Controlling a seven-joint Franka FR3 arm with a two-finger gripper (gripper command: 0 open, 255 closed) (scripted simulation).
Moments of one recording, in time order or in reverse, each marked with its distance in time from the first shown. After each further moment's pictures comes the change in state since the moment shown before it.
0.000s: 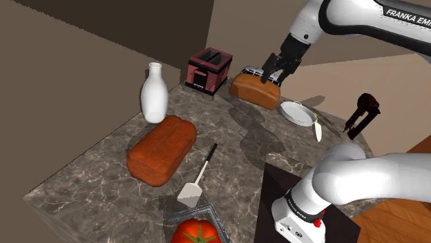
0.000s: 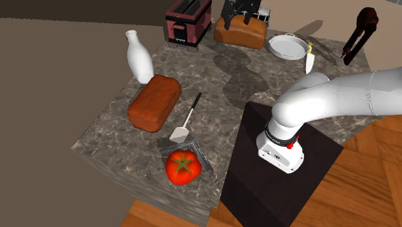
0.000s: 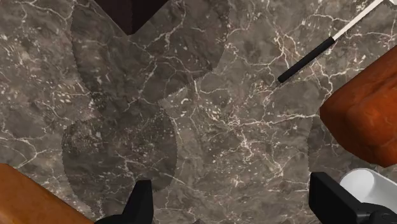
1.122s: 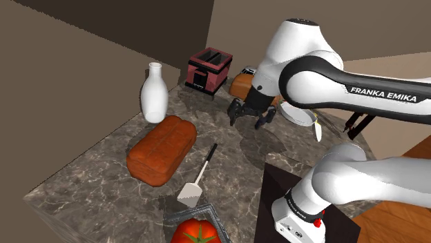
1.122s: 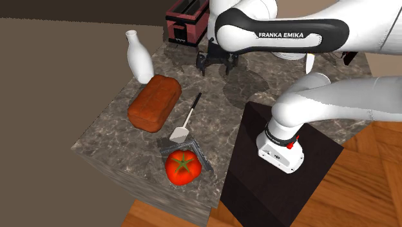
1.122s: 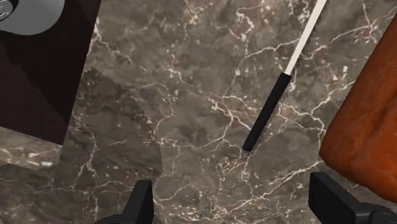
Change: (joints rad) arm -0.014 -0.081 0.418 -0.319 0.250 0.195 0.675
